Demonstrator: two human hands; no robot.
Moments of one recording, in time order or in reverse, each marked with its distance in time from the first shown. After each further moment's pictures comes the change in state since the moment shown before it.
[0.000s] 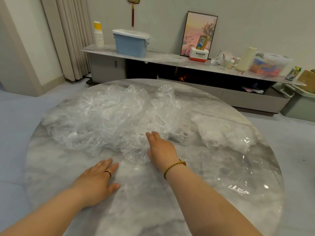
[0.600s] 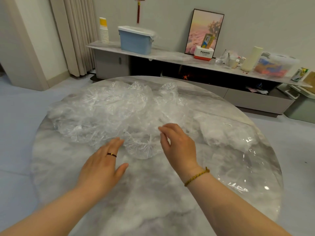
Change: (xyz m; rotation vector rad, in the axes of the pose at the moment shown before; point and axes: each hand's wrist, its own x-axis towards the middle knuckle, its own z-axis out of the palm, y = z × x) left_hand -0.024 0.023 -0.011 -0.279 0.655 -0.010; right_hand -0.035 0.007 -0.026 0.290 0.856 -0.124
